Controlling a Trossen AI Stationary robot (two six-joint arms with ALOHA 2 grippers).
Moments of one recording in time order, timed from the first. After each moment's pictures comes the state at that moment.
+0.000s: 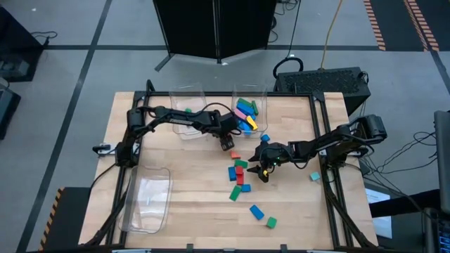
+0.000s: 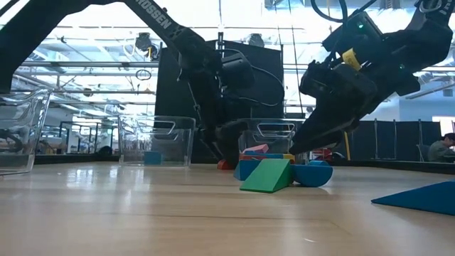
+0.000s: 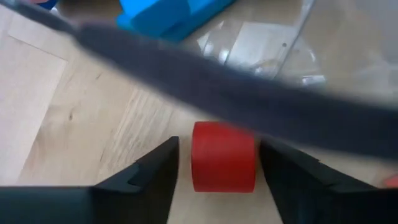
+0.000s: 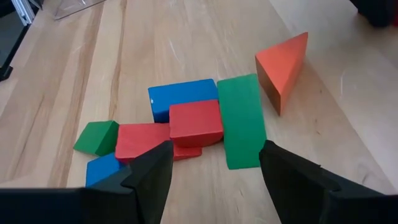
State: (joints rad) left arm 0.26 2.08 1.40 -0.46 -0.11 -0.09; right arm 0.05 1.53 0.44 0.49 -0.03 0.42
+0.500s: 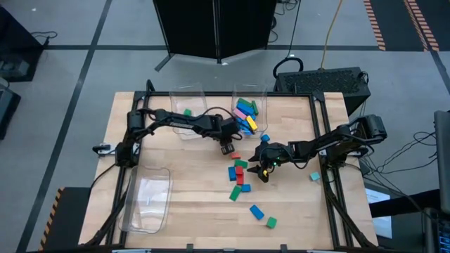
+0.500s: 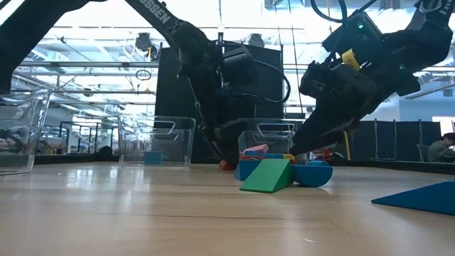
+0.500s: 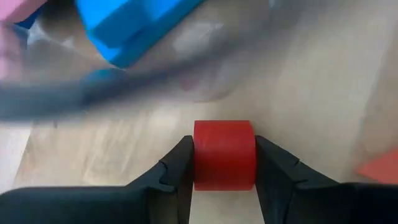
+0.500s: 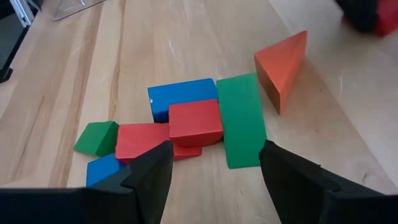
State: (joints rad) left arm 0.20 2.08 1.40 -0.47 -0.15 -0.06; right arm 0.05 1.53 0.44 0.48 -0.03 0.43
